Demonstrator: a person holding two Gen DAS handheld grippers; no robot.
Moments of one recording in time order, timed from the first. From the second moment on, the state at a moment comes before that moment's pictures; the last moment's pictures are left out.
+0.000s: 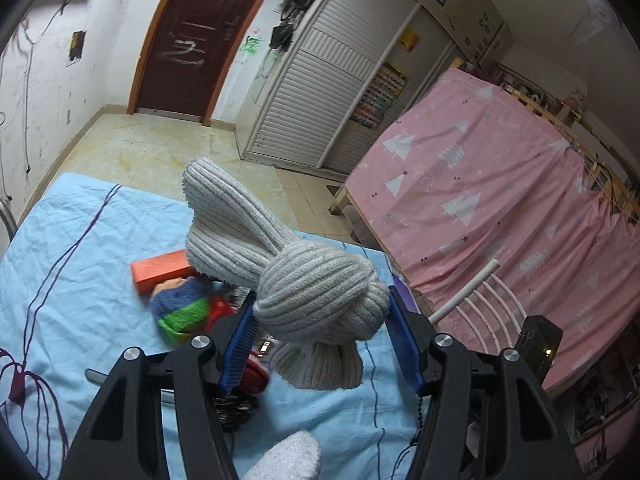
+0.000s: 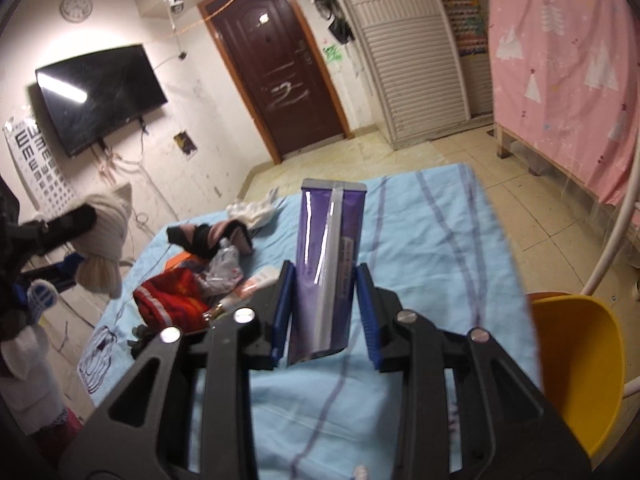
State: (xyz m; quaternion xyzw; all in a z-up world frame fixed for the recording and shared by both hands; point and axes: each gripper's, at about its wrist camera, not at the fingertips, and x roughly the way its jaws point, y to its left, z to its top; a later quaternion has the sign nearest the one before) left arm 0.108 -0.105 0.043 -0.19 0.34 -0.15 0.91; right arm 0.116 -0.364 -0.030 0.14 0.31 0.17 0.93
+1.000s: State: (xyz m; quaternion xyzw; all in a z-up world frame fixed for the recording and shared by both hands) left arm 0.121 -0.394 -0.009 -0.07 0.40 -0.36 0.84; right arm 0.027 -0.550 -0.025 0.20 0.21 0.00 0.96
